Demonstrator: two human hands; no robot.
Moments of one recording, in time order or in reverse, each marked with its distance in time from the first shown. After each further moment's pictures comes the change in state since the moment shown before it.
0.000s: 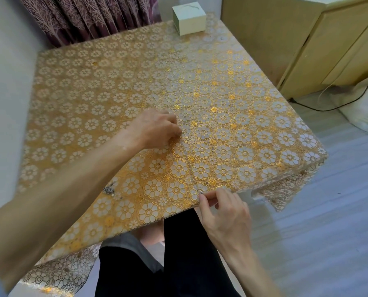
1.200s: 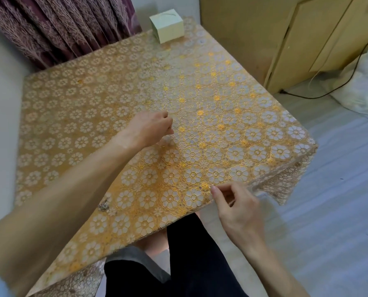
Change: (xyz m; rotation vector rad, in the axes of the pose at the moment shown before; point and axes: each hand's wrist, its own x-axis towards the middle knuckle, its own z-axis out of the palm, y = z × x) left_hand 0.042 0.011 -0.020 0.107 -0.146 -0.151; right_hand 0.021 0.009 -0.037 0.312 0.000 0.194
